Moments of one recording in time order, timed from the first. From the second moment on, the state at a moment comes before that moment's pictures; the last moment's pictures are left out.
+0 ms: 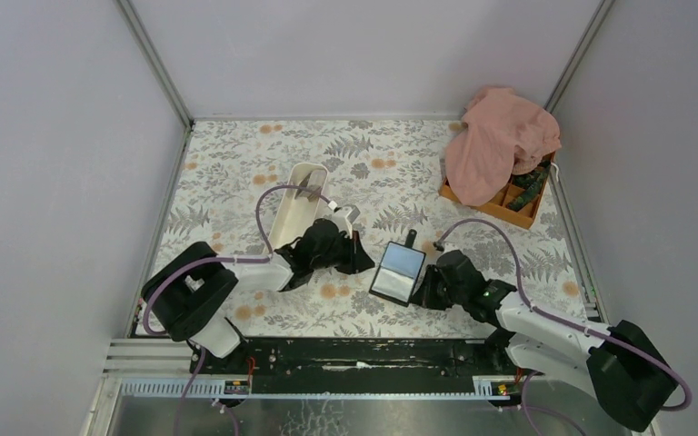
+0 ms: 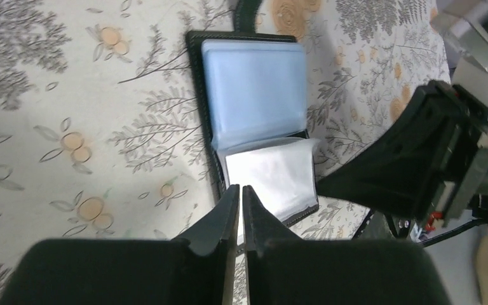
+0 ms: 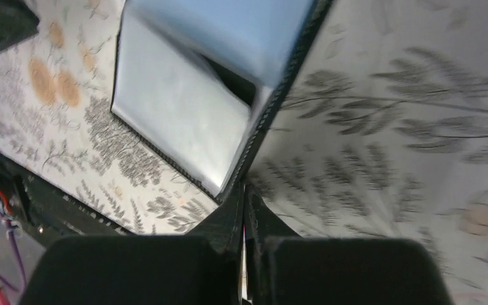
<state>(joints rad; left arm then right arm) -0.78 1.57 0.58 0.46 0.26 -0.66 0.66 0.94 0.25 -0.19 -0.11 0.77</state>
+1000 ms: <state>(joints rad) -0.74 1.54 0.44 0.63 0.20 -0.73 0.46 1.13 0.34 0.19 -0.26 0.65</state>
